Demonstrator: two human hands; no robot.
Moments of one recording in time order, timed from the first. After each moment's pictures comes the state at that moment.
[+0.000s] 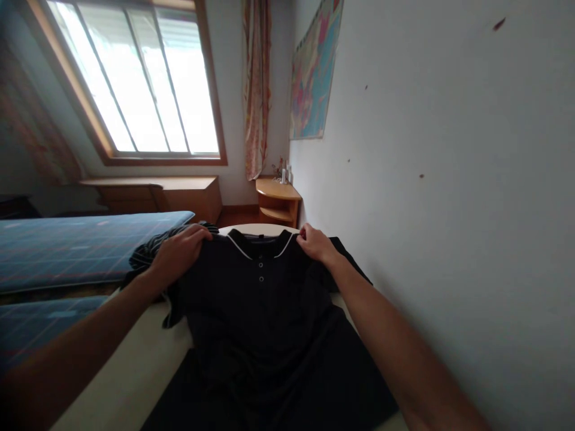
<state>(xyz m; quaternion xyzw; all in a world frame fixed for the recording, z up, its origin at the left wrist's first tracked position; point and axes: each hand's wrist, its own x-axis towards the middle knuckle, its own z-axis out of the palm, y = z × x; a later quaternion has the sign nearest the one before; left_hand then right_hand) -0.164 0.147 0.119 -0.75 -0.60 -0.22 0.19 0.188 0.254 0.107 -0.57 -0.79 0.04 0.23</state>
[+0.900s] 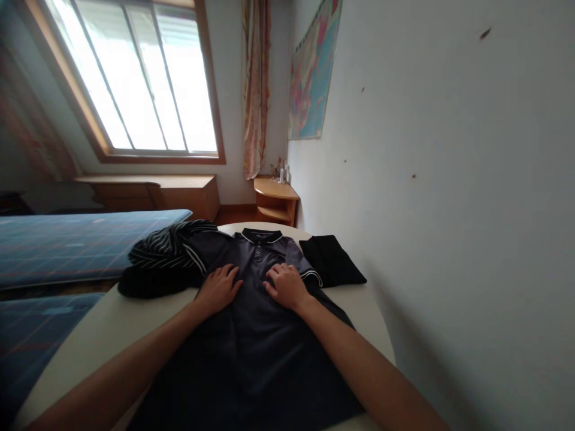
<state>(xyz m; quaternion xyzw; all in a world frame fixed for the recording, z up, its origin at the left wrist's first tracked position) -0.099 0.145 -0.013 -0.75 -0.65 -0.14 0.06 0.135 0.173 0.013 -0.43 -0.89 -0.03 0.15</state>
